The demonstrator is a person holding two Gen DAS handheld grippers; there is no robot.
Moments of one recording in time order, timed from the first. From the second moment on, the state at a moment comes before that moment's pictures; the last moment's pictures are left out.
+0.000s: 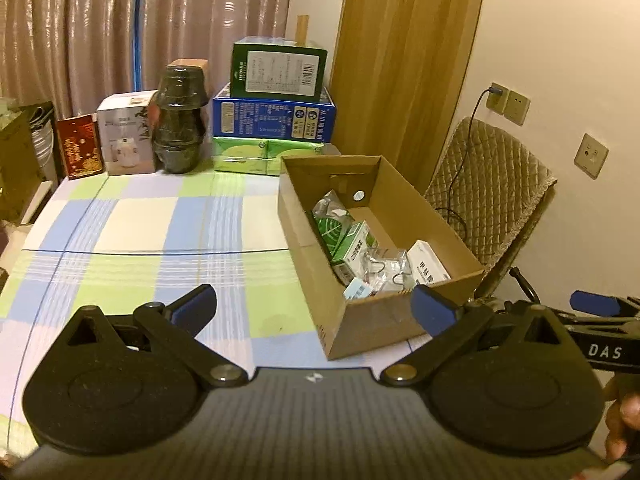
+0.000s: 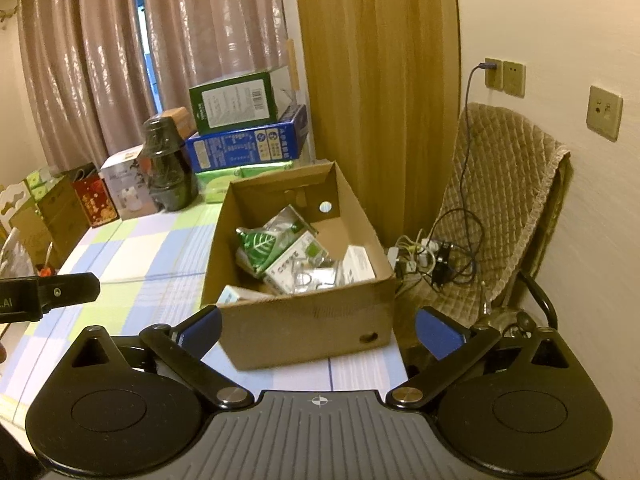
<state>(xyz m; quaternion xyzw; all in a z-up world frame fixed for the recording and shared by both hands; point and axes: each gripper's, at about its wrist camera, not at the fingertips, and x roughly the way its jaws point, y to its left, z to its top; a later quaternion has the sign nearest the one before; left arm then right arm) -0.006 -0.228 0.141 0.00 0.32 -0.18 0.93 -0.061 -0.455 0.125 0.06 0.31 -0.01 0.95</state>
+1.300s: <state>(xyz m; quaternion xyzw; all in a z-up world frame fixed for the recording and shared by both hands) -0.035 -0.212 0.131 0.00 0.37 -0.17 0.92 -0.094 -0.427 0.135 0.03 0.32 0.01 0.95</state>
